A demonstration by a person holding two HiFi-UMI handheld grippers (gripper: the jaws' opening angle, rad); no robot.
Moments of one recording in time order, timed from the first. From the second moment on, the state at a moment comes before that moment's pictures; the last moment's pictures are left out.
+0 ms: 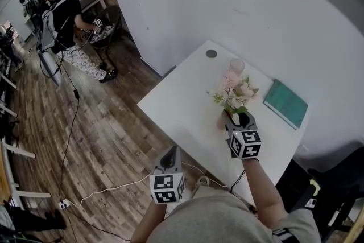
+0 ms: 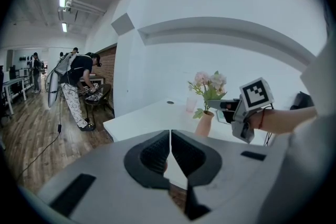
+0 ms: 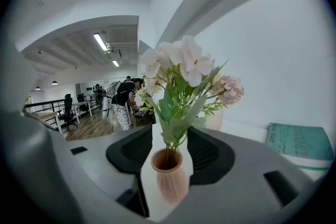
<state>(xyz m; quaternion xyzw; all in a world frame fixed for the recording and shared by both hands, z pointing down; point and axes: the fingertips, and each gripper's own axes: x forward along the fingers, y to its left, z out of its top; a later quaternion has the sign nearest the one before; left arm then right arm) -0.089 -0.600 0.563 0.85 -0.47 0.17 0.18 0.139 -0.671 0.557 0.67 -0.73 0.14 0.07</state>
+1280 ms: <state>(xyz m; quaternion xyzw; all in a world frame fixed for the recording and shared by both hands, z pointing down) -0.087 -0.591 0.561 0.86 -0.46 0.17 0.17 0.141 -0.671 0.542 0.67 -0.73 0.14 0.05</state>
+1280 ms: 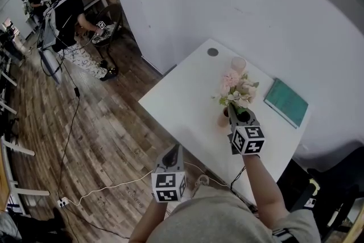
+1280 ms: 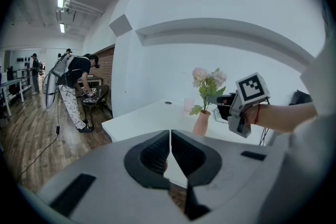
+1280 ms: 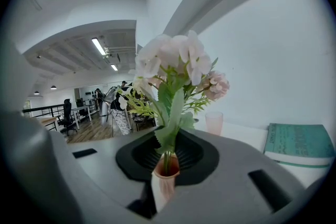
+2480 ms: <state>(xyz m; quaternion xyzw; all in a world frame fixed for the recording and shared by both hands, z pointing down) -0.104 -0.501 0.539 0.86 -0.46 0.14 0.16 0.124 -0.617 0.427 0.67 -0.74 0.03 -0.01</state>
